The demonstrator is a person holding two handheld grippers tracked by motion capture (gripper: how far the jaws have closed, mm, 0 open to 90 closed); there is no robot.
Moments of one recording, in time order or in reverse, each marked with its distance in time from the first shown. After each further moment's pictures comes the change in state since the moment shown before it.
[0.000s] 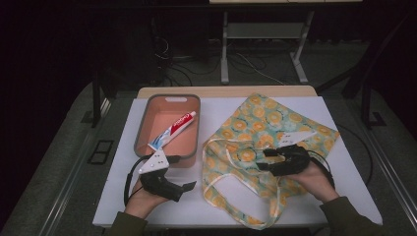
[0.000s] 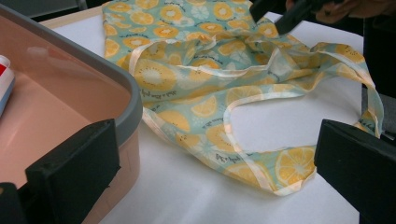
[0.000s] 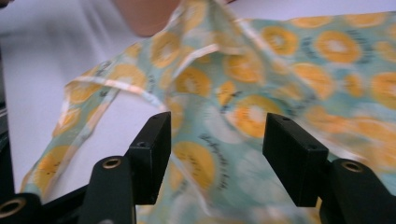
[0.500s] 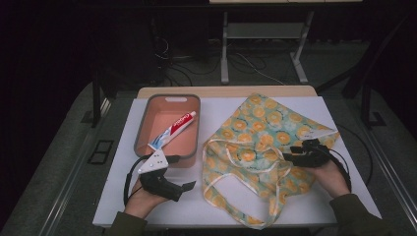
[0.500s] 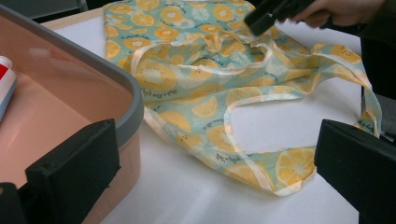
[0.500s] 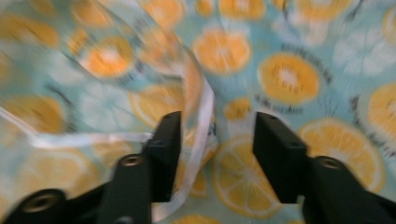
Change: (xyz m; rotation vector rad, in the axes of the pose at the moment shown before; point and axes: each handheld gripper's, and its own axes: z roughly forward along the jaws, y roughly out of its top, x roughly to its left) left arm 0.000 0.000 -0.001 -0.008 -0.001 -0.002; right arm -0.061 -0.044 -0.031 0.034 -0.279 0.199
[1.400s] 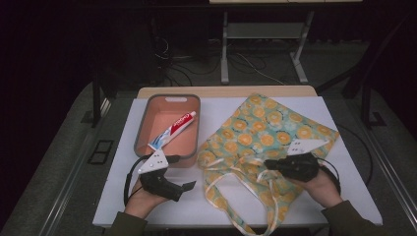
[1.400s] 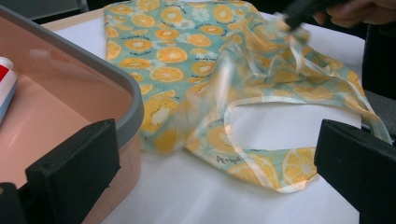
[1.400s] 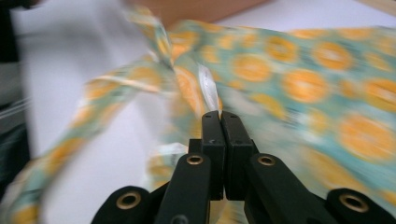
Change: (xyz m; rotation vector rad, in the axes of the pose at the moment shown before) left arm 0.000 0.000 0.000 -0.002 0.002 0.000; right arm 0.062 0.013 -0.017 -0.113 0.245 -0.192
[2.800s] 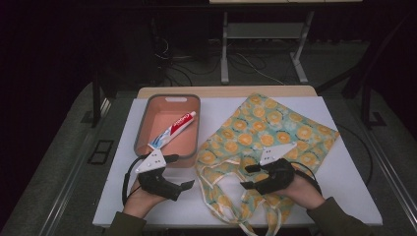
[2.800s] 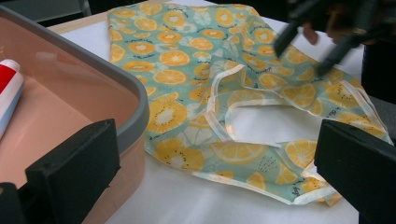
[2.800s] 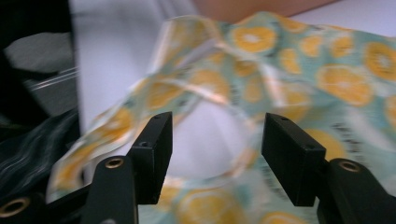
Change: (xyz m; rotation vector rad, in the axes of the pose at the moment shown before) left arm 0.002 0.000 -0.004 -0.015 0.003 -0.004; right arm 0.056 0.021 0.040 0.105 0.218 -0.122
